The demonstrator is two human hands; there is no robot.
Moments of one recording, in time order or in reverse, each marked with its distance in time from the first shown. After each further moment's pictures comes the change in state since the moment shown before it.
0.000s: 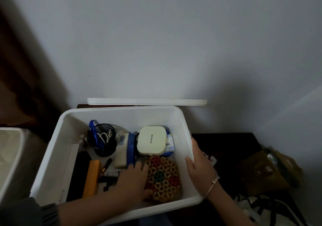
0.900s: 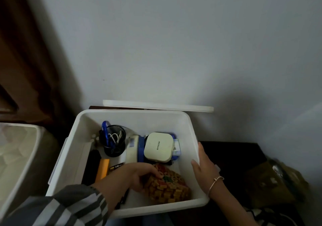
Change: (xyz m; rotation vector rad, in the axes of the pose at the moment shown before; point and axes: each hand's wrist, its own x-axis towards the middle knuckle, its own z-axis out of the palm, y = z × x) left_hand 0.031 -0.023 -0.018 -1.575 -0.684 -0.538; right_hand 0.006 0.003 0.003 -0.029 -0.081 0.037
